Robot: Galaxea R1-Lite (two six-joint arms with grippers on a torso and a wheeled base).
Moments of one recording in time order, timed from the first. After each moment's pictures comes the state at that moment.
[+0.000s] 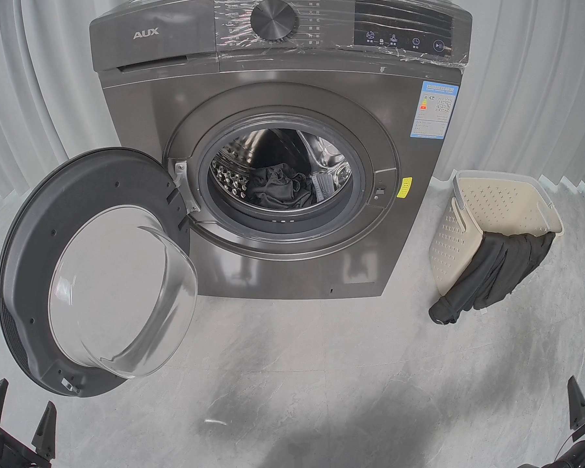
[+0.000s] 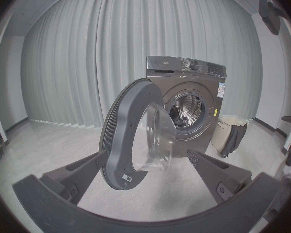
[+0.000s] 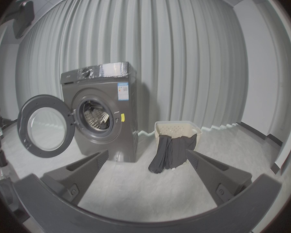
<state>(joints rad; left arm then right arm) -0.11 0.09 -0.02 -0.07 0.13 -0.01 0.05 0.07 -0.02 -0.11 -0.08 -0.01</state>
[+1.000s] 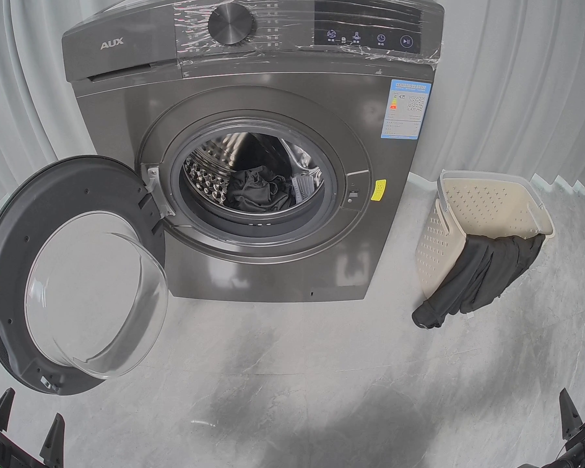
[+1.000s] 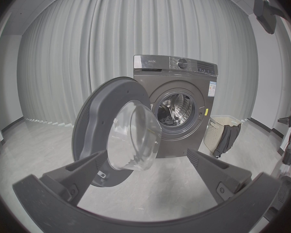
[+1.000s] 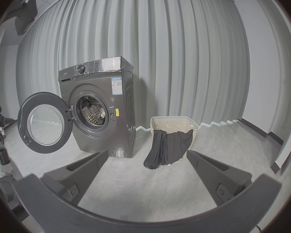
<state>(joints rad) 0.00 0.01 -0.02 0.00 0.00 -0.01 0.01 0.01 -0.02 0.00 -0.01 -0.01</state>
